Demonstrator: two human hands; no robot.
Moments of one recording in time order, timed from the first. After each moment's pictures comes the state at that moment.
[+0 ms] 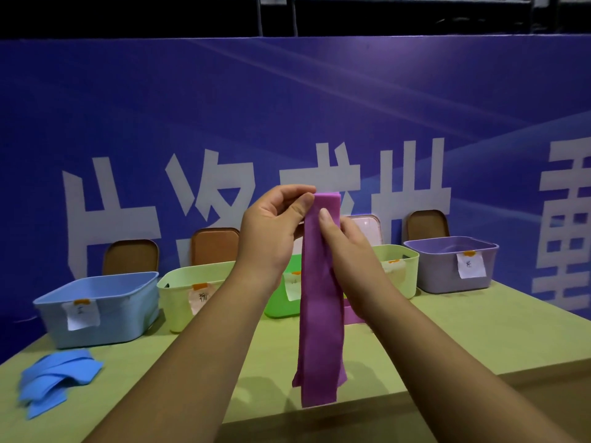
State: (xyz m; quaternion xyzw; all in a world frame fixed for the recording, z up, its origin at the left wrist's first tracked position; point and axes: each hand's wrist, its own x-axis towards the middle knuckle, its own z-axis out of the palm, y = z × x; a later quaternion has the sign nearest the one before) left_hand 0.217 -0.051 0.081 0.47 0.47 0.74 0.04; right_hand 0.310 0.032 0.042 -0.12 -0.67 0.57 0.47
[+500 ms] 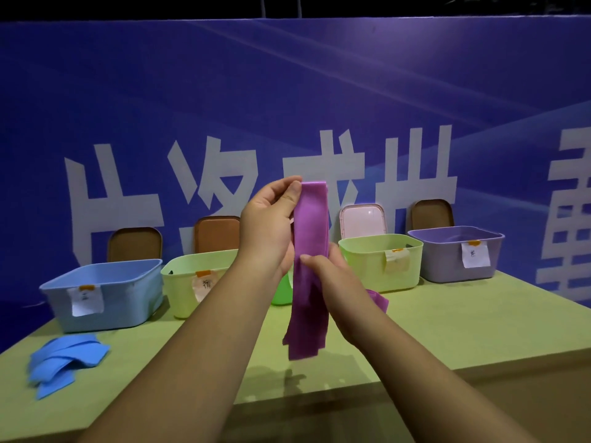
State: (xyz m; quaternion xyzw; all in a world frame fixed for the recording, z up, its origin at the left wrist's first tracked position) left_hand 0.207 -0.038 0.074 0.33 0.42 0.83 0.15; right_hand 0.291 0.022 -0.010 -0.14 -0.66 0.63 0.39
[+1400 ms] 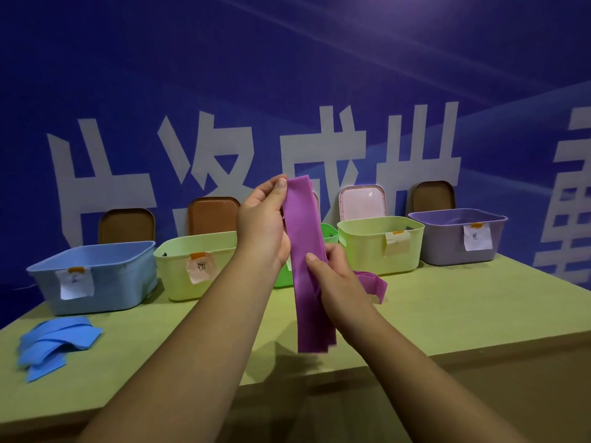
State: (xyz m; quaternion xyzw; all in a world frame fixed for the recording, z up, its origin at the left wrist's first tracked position) left_hand 0.178 -0.013 0.043 0.25 0.41 0.86 0.18; right_hand 0.285 0.037 -0.051 -0.18 -0.71 0.56 0.40
